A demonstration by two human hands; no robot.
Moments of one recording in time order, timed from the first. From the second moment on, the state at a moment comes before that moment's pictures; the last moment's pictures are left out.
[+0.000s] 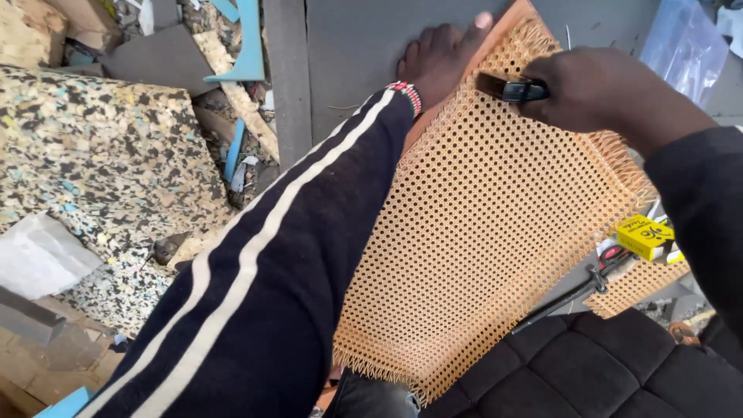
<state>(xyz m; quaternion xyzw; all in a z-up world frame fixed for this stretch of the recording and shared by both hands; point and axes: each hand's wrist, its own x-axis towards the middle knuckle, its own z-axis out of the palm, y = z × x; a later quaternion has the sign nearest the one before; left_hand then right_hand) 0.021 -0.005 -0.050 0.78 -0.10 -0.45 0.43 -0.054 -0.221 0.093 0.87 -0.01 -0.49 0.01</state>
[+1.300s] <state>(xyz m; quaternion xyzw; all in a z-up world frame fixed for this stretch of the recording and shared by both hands) 0.003 -0.035 -0.106 0.81 -0.11 -0.44 0.38 -0.072 -0.074 0.094 0.66 -0.57 -0.20 -0.45</state>
